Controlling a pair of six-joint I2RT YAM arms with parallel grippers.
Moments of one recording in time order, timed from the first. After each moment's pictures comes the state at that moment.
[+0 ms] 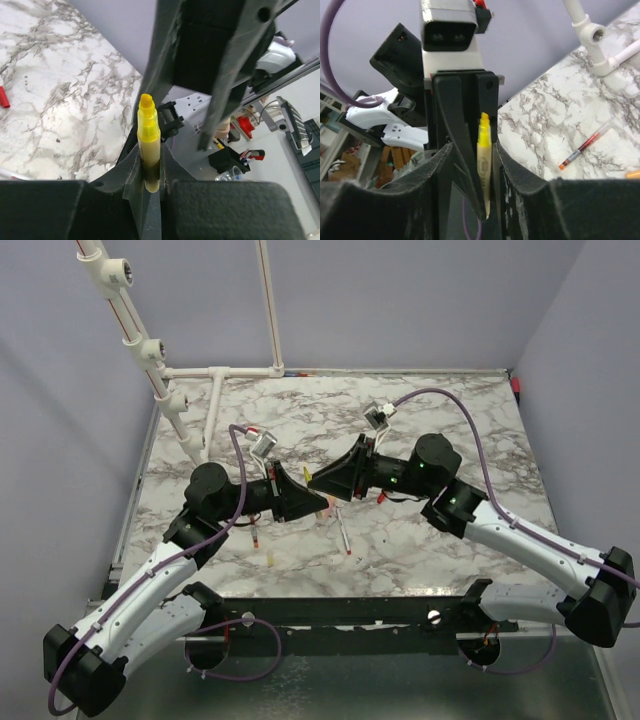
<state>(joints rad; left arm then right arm) -0.57 0.80 0.65 0.25 0.75 -0.84 0.85 1.17 0.95 0.30 -0.50 0.70</state>
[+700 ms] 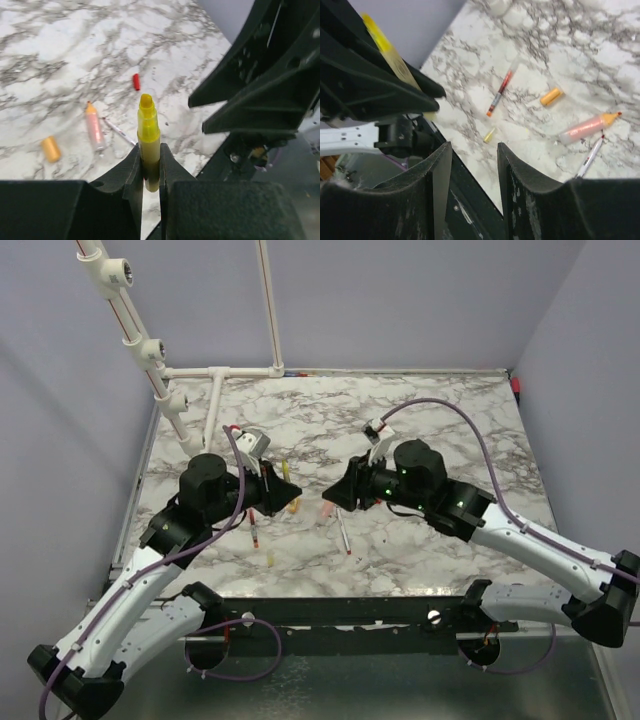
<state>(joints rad) -0.57 0.77 0.85 -0.35 0.41 -0.40 0.90 1.12 1.03 -0.20 -0.16 0.53</state>
